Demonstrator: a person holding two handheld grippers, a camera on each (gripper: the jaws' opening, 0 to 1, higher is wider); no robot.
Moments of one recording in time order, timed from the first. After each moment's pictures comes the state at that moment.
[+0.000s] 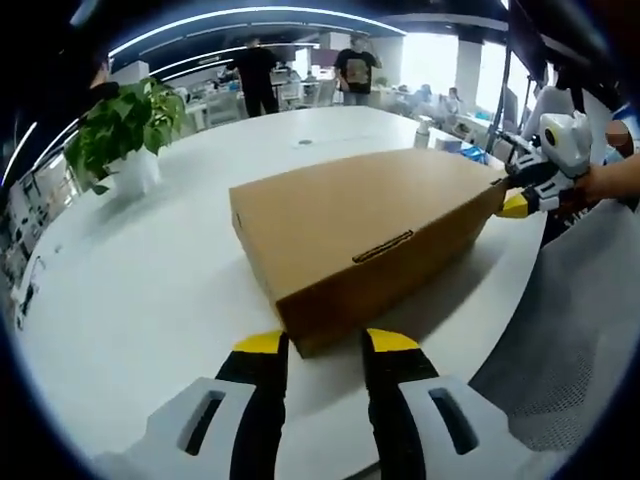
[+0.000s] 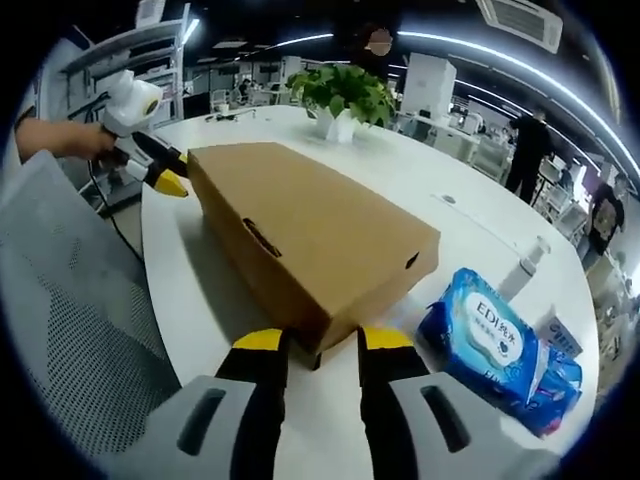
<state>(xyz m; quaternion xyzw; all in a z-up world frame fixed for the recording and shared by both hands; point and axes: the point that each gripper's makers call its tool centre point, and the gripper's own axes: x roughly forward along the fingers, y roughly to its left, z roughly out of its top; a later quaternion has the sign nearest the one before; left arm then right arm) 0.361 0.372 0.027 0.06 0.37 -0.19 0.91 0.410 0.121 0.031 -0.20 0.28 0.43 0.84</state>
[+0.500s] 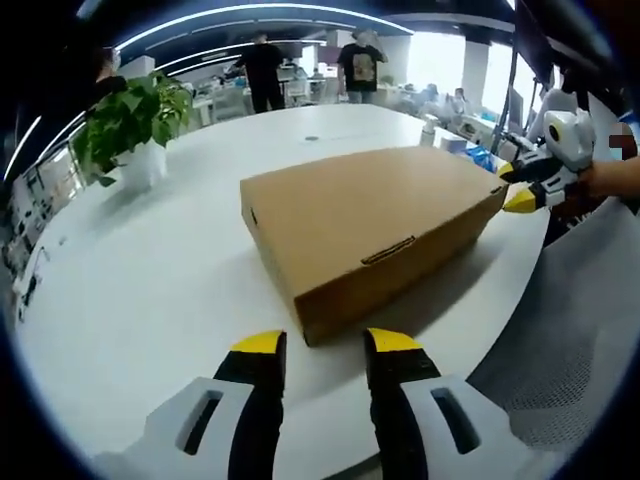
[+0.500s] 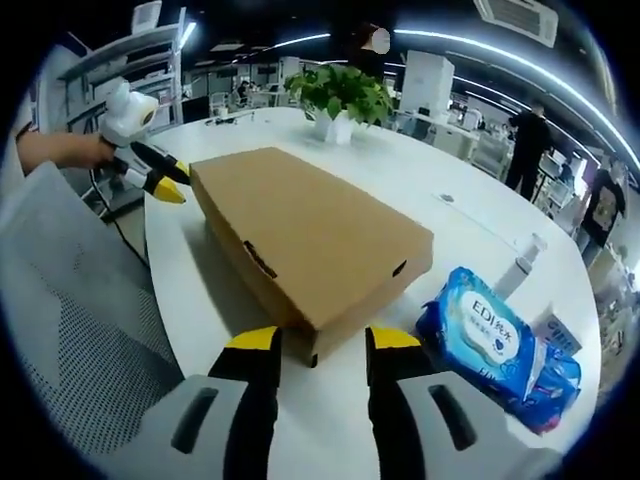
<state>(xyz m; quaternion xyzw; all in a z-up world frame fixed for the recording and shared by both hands) 0.353 0.381 0.034 0.06 0.37 -0.18 0.91 0.409 0.114 0.048 -0.19 0.28 0.43 0.84</state>
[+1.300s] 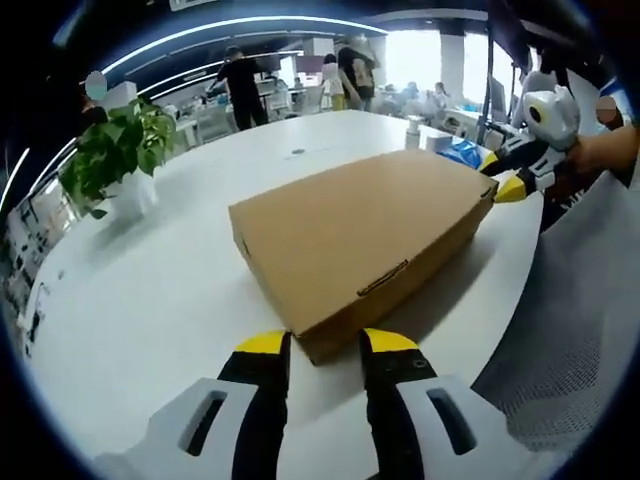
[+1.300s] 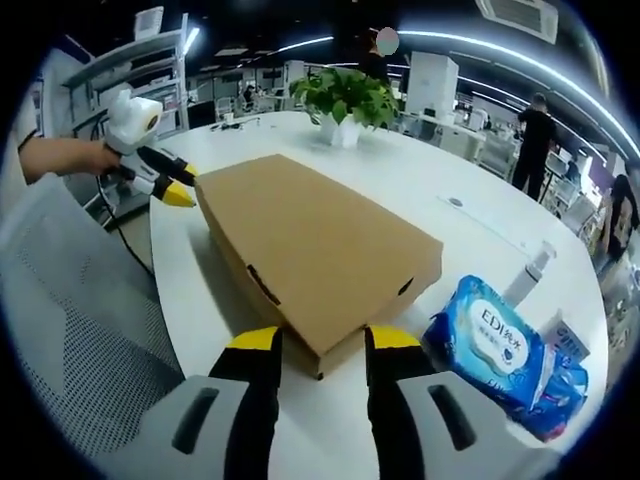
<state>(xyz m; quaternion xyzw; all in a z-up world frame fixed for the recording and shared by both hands) 0.368 0.375 0.035 0.10 0.35 -0.21 0.91 0.412 0.127 0.042 -0.17 0.28 0.44 0.83</state>
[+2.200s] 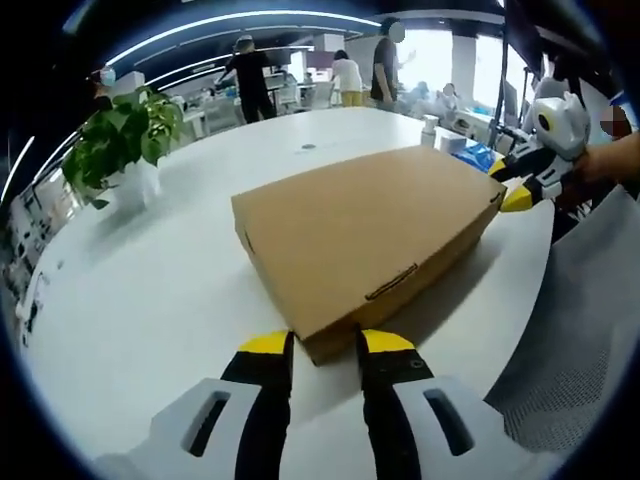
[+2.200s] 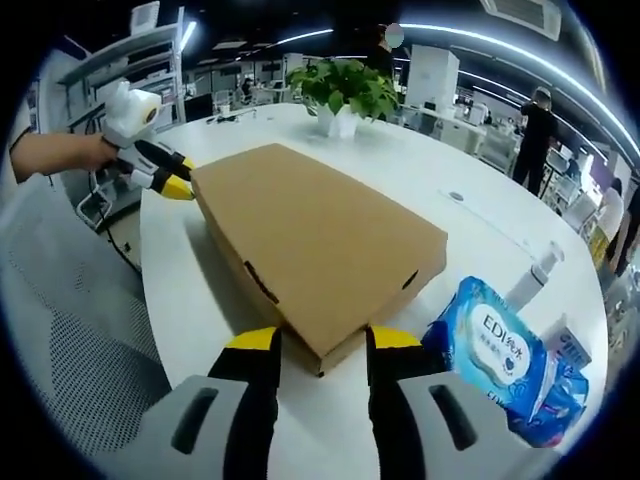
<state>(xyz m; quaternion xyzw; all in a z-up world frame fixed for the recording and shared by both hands) 0.390 0.382 0.029 0.09 0.36 -0.19 0.91 0.435 0.134 0.034 -0.18 0.29 0.44 0.83</state>
